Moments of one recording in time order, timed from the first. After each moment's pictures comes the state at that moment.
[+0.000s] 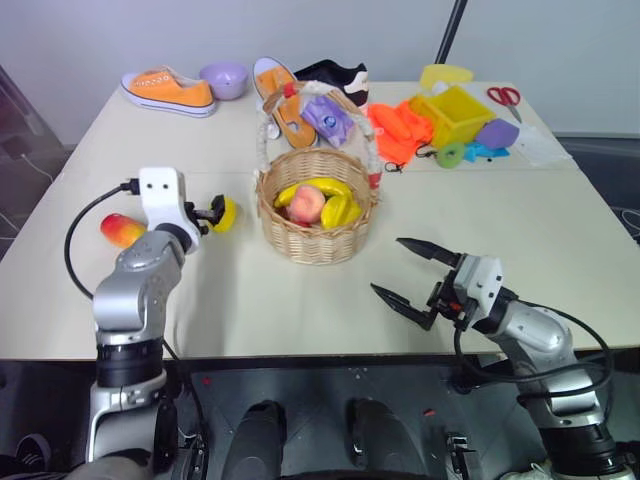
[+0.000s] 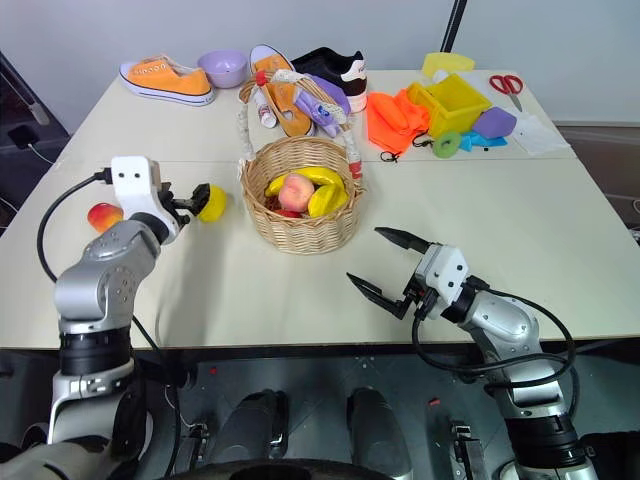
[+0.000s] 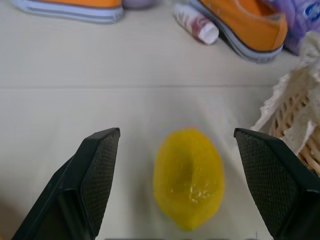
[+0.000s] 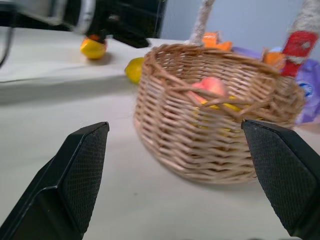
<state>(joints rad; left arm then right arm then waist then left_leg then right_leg) -0.53 0.36 0.22 -0.09 -0.30 0.80 -0.10 -0.01 -0.54 -0.03 -0.28 0.38 -0.06 0.86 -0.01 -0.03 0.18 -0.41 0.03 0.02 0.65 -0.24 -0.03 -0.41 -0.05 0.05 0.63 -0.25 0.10</state>
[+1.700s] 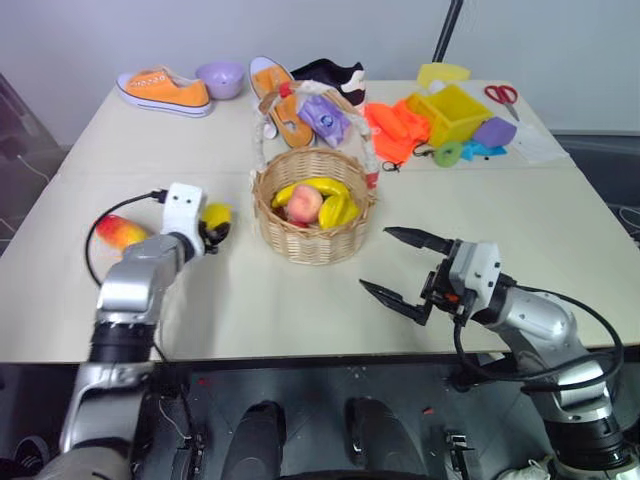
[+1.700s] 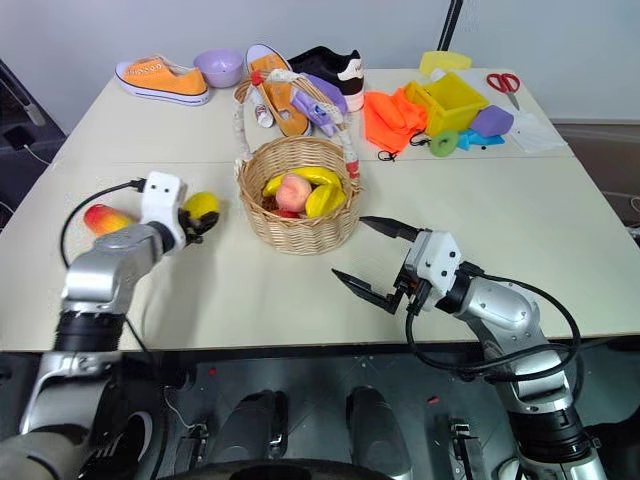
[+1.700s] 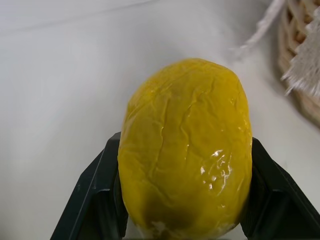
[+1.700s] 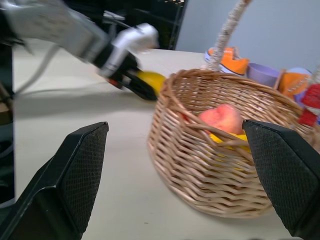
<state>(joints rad) -0.47 0.51 0.15 0.00 -0.24 0.77 -0.36 -0.09 -0.56 -0.03 -0.40 0.41 0.08 0.83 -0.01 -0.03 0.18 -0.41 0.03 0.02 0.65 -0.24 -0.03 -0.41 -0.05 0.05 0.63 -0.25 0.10</state>
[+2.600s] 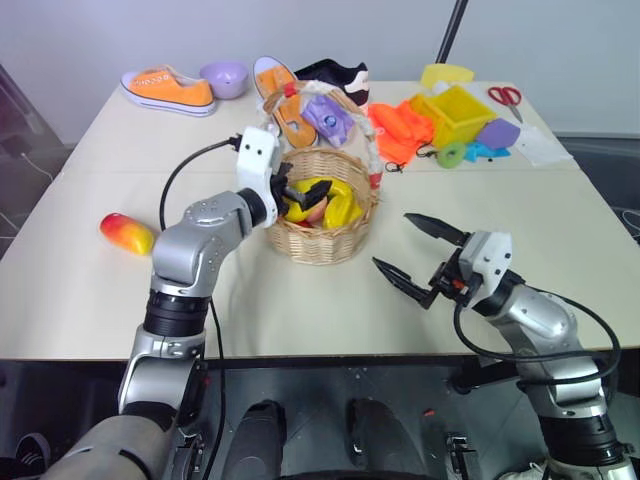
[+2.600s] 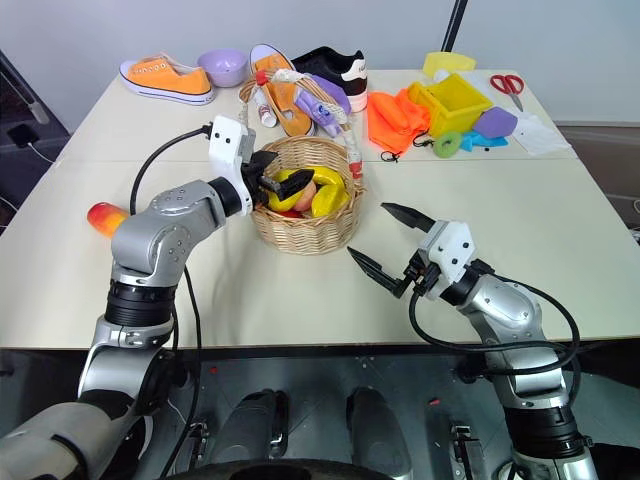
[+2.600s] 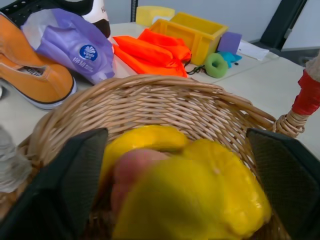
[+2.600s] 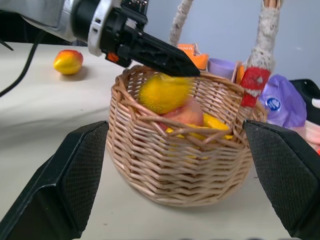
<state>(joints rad) -0.73 0.27 0.00 -0.06 -0.39 0.80 -0.40 -0.08 -0.52 -0.06 -0.35 0.39 0.05 0.75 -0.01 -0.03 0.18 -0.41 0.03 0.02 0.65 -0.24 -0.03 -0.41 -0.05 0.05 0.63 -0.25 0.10</state>
